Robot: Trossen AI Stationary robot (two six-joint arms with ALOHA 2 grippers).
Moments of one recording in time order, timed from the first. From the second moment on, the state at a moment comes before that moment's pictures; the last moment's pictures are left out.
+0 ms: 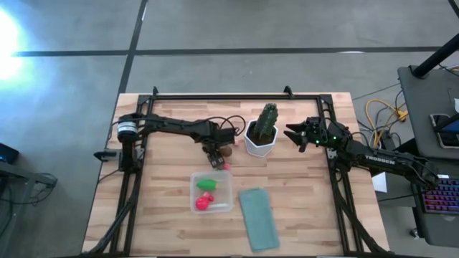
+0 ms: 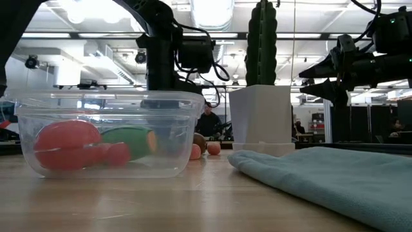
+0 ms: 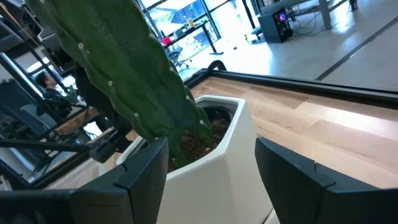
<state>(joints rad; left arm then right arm) 0.16 1.89 1.34 -0.89 -0.06 -0.28 -0.51 0.50 0.01 0.42 -0.16 0.47</state>
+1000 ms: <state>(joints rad) 0.16 1.93 1.33 -0.86 -0.06 -0.20 -0.51 0.50 0.01 0.42 -0.16 0.47</state>
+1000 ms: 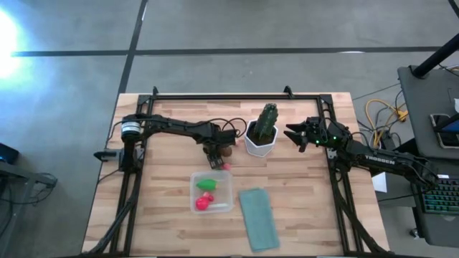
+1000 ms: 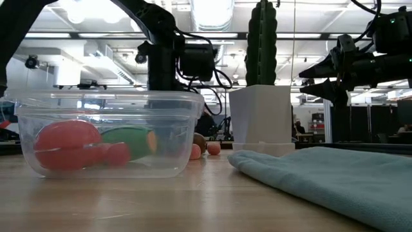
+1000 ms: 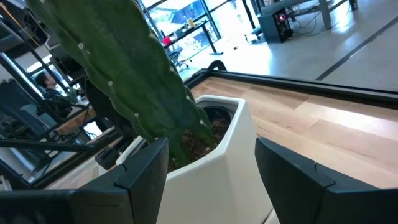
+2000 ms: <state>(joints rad) -0.10 1.47 1.29 -0.95 0.26 -0.04 -0.51 0.50 0.01 0.42 -0.16 0.47</state>
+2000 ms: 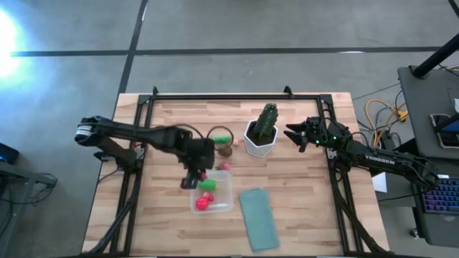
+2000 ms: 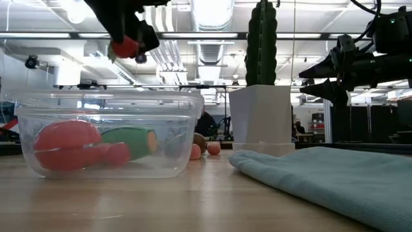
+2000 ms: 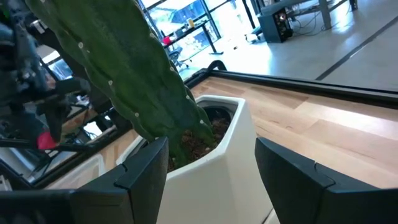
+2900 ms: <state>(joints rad) -0.19 1.58 1.26 -0.88 0.18 -0.10 -0.51 0.50 0.01 0.42 -0.16 0.47</state>
